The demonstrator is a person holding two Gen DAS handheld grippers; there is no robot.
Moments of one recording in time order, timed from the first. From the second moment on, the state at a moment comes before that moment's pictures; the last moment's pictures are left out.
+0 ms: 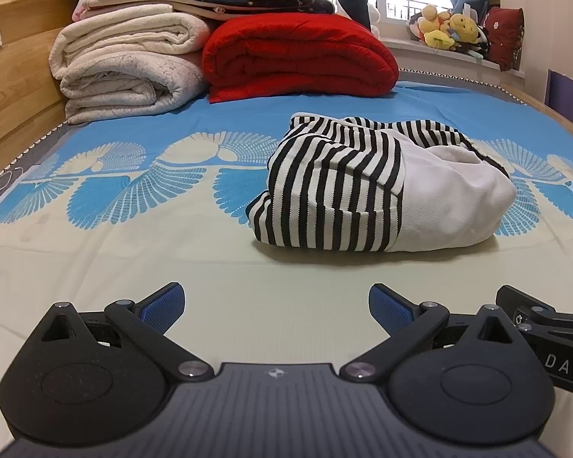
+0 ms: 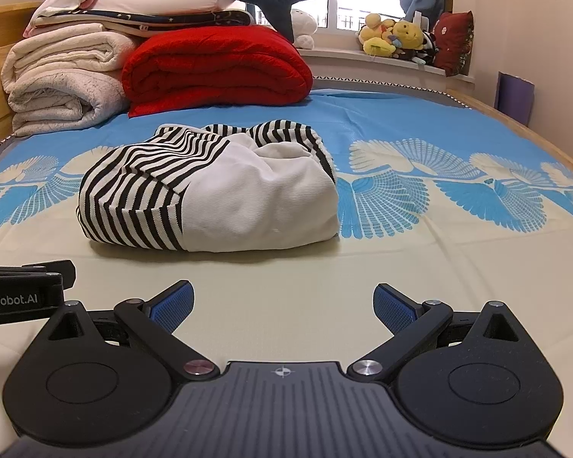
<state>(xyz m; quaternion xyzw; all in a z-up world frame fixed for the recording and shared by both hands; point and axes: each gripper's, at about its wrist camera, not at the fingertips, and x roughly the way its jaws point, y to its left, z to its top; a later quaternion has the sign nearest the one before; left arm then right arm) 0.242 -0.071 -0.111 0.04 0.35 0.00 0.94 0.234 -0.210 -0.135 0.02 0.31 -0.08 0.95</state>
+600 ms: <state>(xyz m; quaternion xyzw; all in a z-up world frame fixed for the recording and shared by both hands) 0.242 -0.071 -0.110 0.05 0.34 0.01 0.94 0.234 -0.210 -0.135 0.02 0.31 -0.07 0.95</state>
